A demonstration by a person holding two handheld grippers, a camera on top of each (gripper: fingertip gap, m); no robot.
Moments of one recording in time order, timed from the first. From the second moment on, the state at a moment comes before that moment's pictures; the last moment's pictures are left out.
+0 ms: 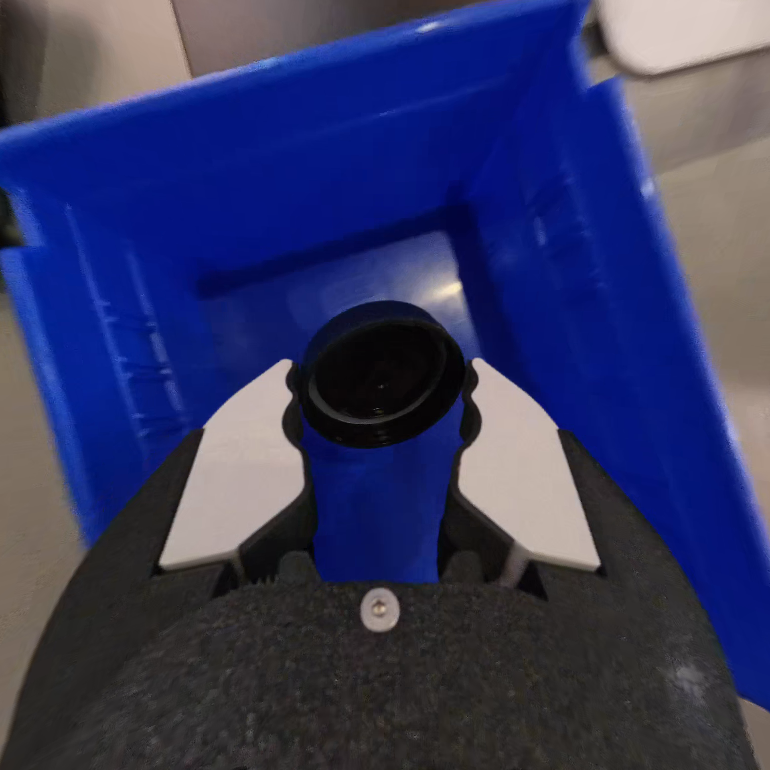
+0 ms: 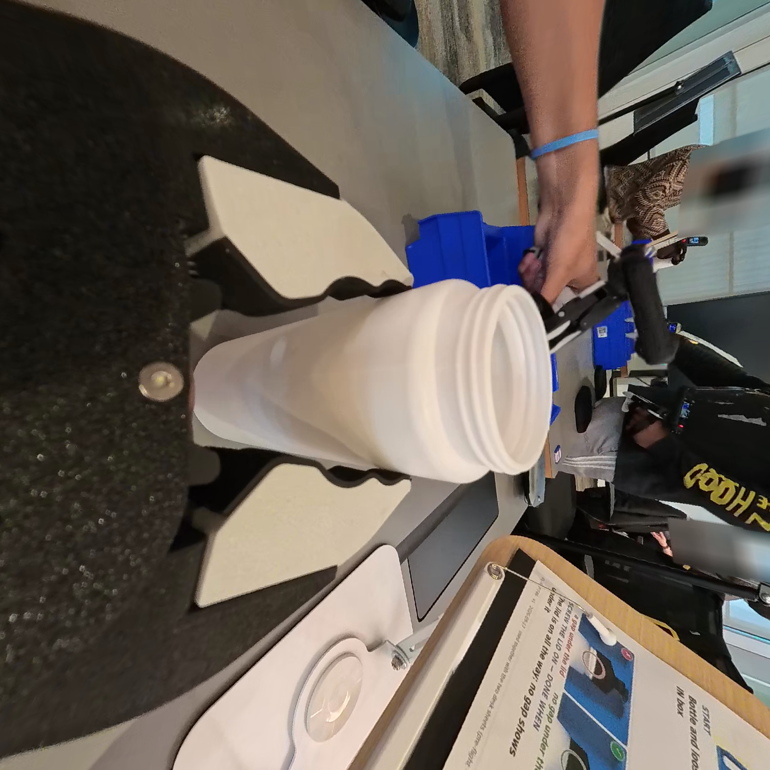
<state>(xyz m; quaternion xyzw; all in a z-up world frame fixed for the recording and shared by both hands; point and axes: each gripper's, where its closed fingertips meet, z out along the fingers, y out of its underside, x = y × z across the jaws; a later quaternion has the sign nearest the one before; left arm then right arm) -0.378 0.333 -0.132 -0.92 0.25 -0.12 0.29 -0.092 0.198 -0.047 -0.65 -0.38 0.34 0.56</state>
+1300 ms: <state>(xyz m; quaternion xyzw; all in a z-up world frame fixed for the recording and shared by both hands) -0.375 0.308 -0.177 -0.88 0.36 -0.01 0.31 -0.092 0.198 -0.047 -0.65 -0.37 0.34 0.56</state>
